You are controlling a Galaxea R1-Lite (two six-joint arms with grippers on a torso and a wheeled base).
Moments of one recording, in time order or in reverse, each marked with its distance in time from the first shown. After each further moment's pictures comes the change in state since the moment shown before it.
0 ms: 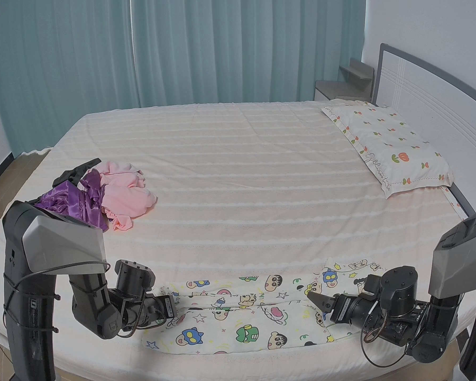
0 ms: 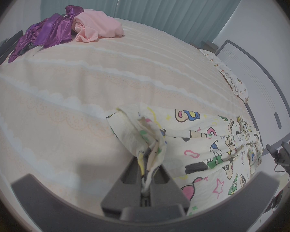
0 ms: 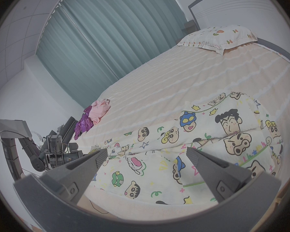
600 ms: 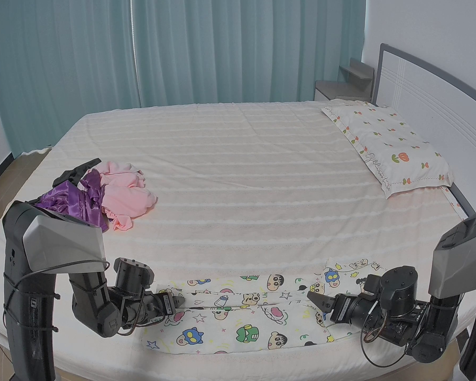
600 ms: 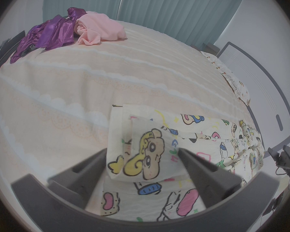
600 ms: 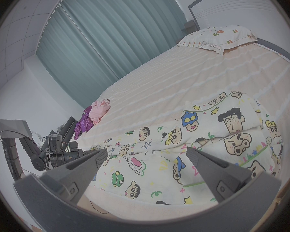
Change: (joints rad) left arm -0.002 0.007 -0.012 -0.004 0.004 -0.001; right arm 0.000 0.000 -0.001 0.000 0.001 0.000
